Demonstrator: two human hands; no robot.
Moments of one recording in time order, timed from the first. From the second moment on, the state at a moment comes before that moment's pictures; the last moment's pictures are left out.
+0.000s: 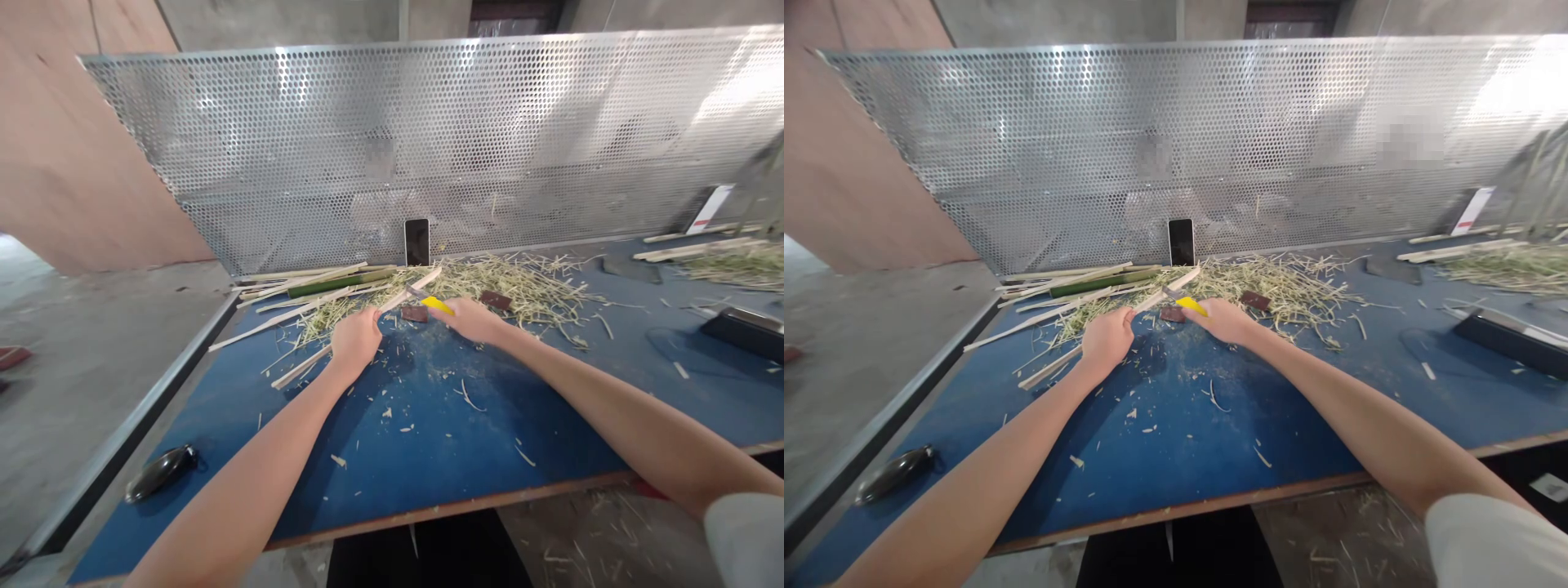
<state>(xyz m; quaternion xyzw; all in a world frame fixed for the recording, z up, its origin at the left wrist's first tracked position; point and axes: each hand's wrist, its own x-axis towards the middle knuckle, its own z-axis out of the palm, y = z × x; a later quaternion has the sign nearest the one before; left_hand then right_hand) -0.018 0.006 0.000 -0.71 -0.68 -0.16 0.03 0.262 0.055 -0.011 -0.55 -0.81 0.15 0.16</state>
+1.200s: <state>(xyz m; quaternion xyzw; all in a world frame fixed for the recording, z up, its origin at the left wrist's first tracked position) -0.018 0.002 0.002 -0.75 -0.64 -0.13 0.02 0.309 0.091 -0.016 -0.70 -0.67 0.00 0.25</state>
